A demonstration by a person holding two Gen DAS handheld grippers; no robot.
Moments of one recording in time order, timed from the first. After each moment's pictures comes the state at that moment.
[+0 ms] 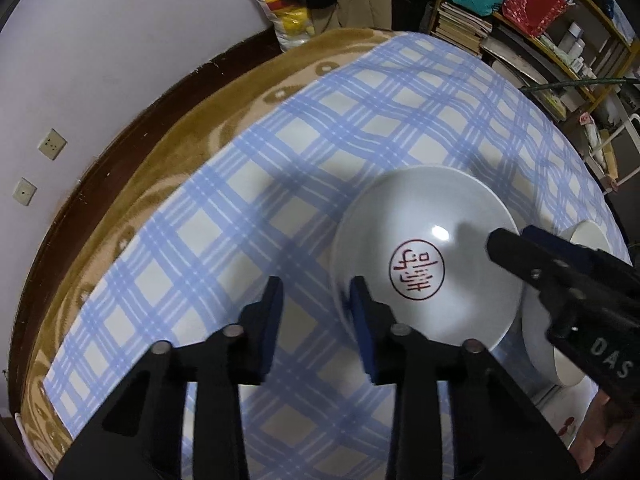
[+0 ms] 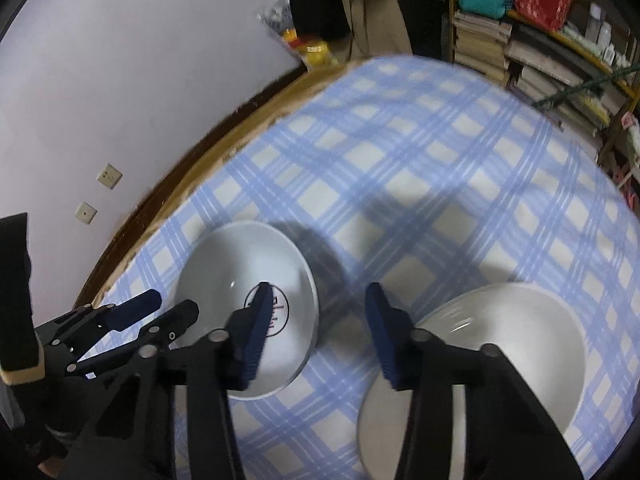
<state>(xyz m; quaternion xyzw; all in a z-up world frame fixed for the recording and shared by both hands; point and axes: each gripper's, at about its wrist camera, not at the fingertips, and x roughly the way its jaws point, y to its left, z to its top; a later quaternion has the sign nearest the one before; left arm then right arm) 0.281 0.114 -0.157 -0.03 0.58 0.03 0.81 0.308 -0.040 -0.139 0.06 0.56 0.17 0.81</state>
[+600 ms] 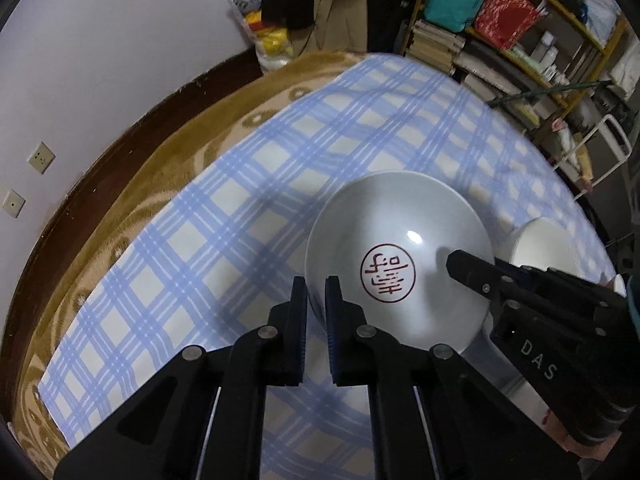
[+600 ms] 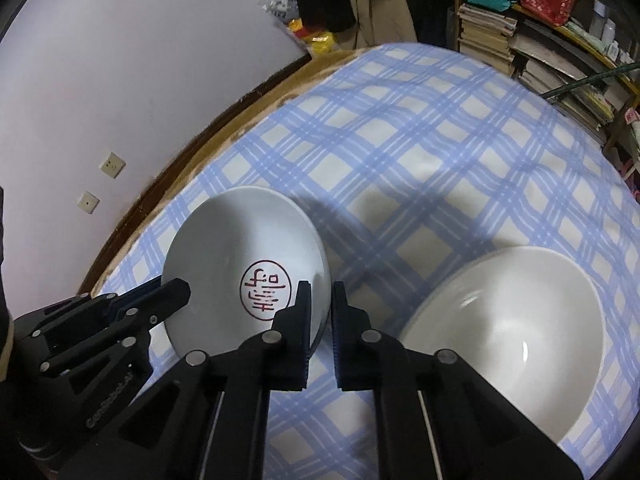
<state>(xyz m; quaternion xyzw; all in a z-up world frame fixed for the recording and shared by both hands) 0.261 0.104 -0.123 -0.05 0.54 -0.01 0.84 0.287 -0.042 -0.133 0.06 0.55 0.17 0.82</state>
